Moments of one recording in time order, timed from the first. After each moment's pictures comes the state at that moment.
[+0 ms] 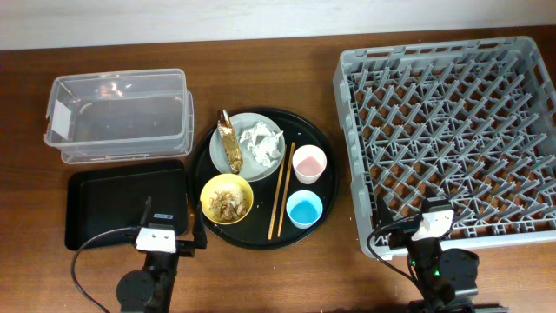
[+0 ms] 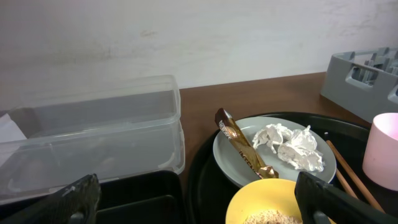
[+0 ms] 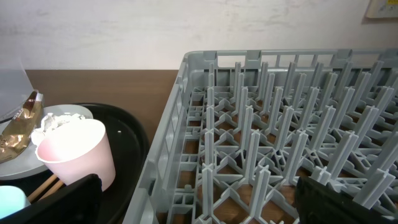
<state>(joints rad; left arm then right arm) -0.05 0.01 0.02 -0.08 0.07 0.07 0.07 0.01 0.07 -0.22 -0.04 0.04</state>
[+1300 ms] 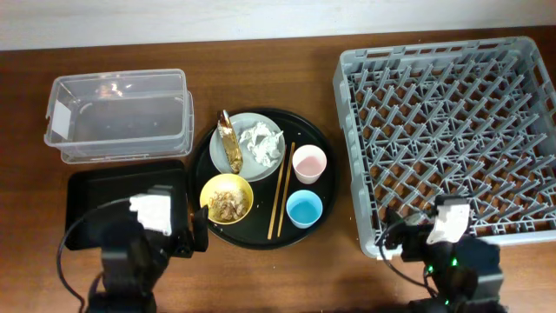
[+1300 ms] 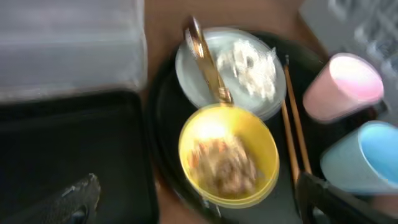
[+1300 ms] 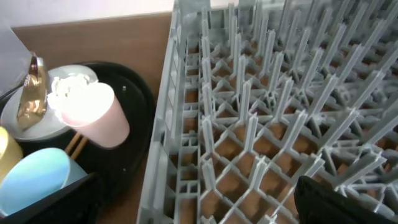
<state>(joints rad) -0.05 0.54 0.54 -0.63 0.18 -0.05 0.07 0.27 0.49 -0.71 -0.04 0.13</state>
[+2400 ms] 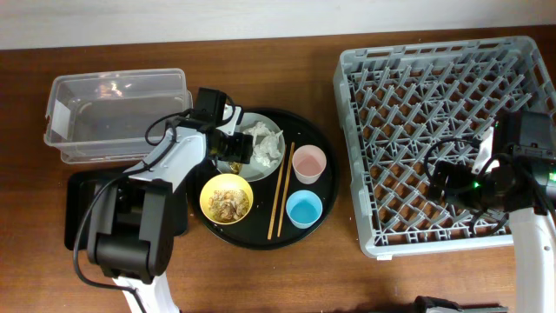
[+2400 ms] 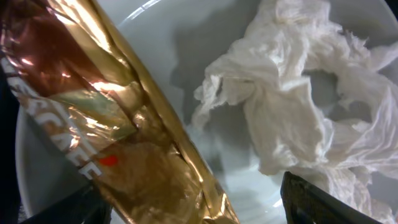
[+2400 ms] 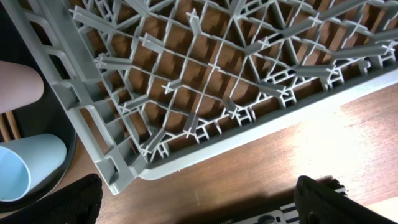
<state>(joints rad) -0.24 2.00 1.31 -0.53 0.18 -0.03 -0.23 1.20 1.33 -1.44 -0.01 0.18</state>
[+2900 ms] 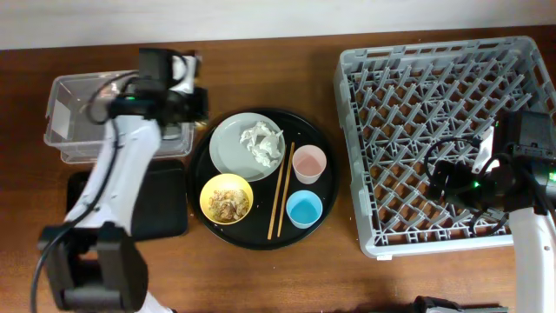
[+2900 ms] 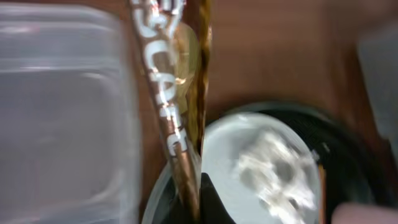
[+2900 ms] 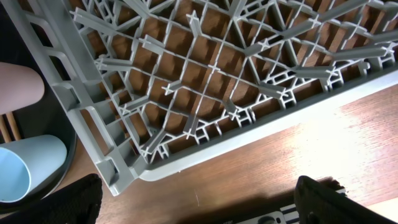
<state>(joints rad) -0.08 1.79 1.51 -0.66 0.17 -0.10 -0.23 1.20 1.33 -1.44 -0.02 0.18</state>
